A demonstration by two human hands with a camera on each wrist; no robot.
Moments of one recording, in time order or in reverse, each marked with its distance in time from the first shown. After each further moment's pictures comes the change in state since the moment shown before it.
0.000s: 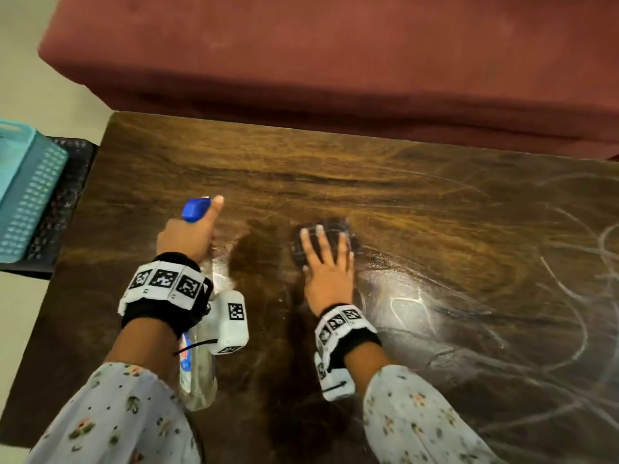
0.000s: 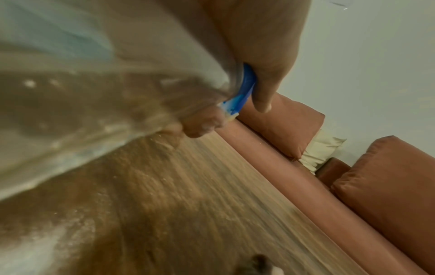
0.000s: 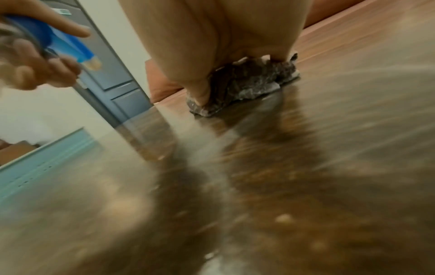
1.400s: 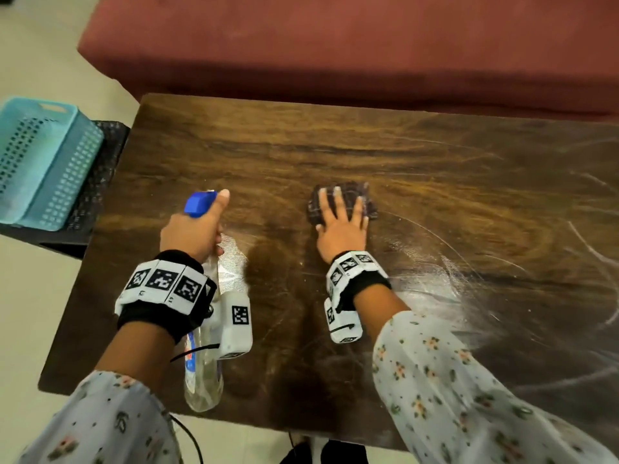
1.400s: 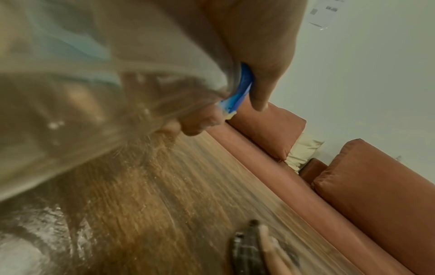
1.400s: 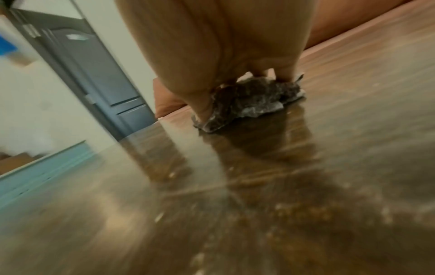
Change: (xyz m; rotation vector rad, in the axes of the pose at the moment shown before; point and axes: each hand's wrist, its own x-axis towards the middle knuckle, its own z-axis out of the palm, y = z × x) left_hand -0.048 -0.049 -0.029 -0.188 -0.029 0.129; right_hand 0.007 -0.015 -0.002 0.022 -0.043 0.043
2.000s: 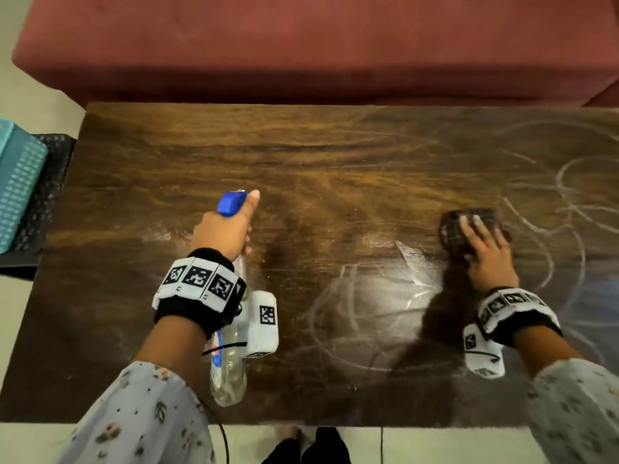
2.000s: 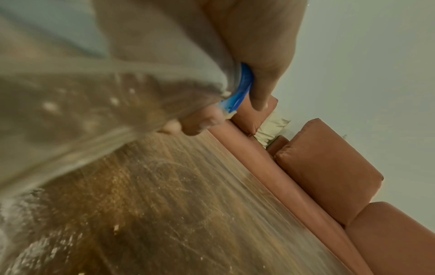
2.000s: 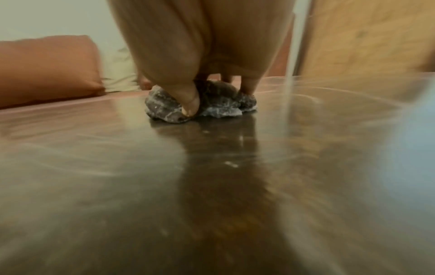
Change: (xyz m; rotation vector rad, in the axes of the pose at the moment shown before) left_hand -0.044 0.033 0.077 0.092 -0.153 0.038; right_hand -0.103 0.280 -0.071 -0.084 0.342 0.139
